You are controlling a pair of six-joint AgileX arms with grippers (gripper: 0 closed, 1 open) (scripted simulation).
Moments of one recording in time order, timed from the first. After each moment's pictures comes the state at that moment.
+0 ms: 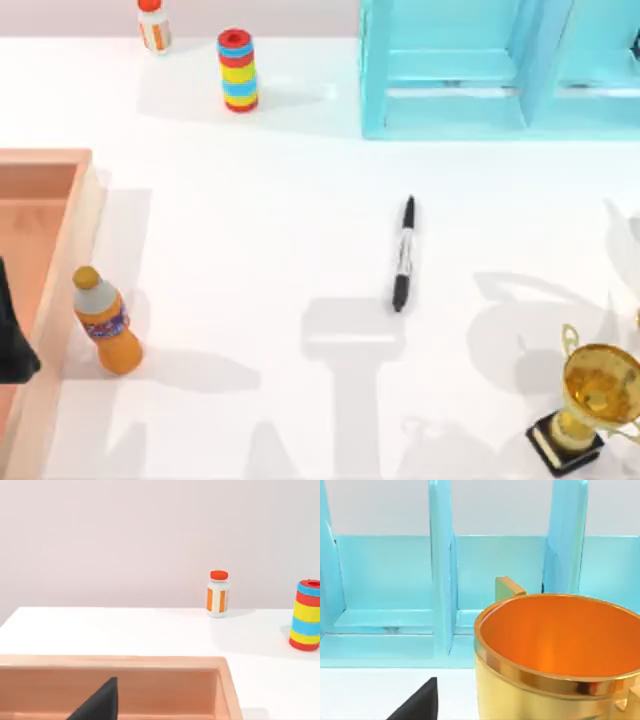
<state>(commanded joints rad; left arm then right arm) 0.00 0.00 0.00 0.00 0.00 0.00 0.00 0.00 0.00 0.00 0.00 0.00</state>
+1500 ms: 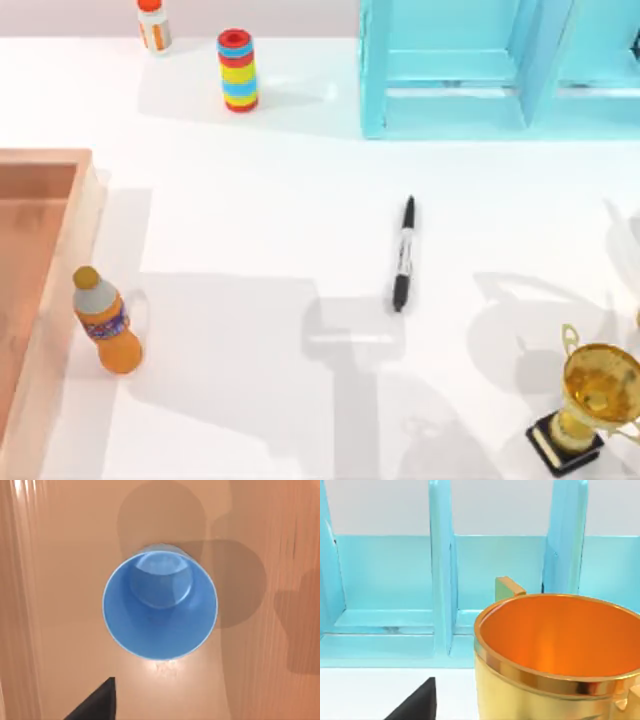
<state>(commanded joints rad) 0.19 1.67 1.39 -1.20 0.00 0.22 0.00 0.00 0.00 0.00 0.00 0.00</state>
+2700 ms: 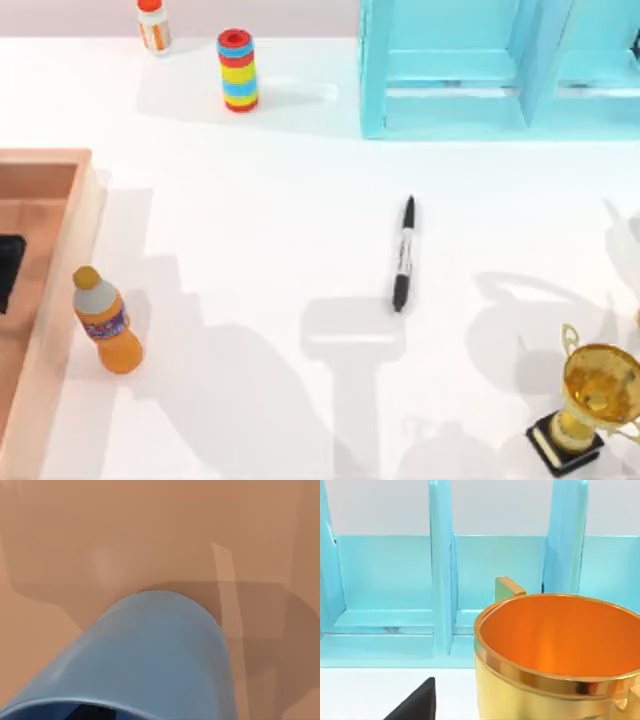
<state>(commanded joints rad) 0.21 1.85 1.17 -0.88 0.00 0.24 0.00 0.00 0.00 0.00 0.00 0.00</state>
